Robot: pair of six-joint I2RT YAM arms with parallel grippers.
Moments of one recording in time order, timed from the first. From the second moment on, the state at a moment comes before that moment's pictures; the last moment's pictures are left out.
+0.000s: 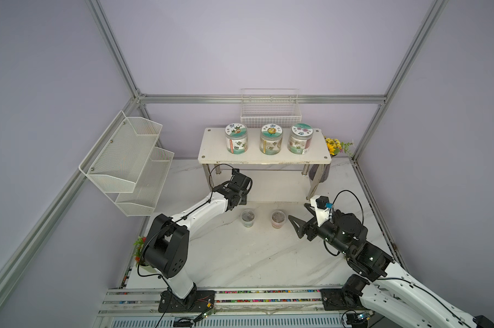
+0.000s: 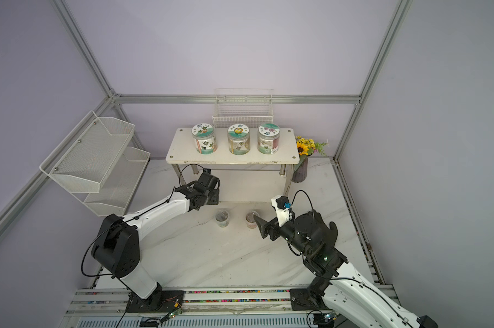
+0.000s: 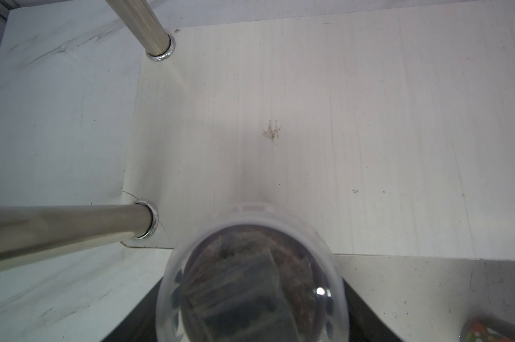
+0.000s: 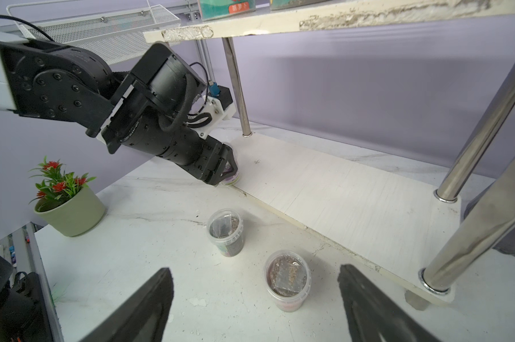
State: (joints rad) left arm -0.54 1.69 1.28 -0.56 -0.43 -0.38; right arm 0.70 0.67 0.59 -0.11 0.01 0.15
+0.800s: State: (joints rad) left arm -0.52 1.79 1.37 -0.54 -0.40 -0.38; right arm 0.70 0.67 0.59 -0.11 0.01 0.15
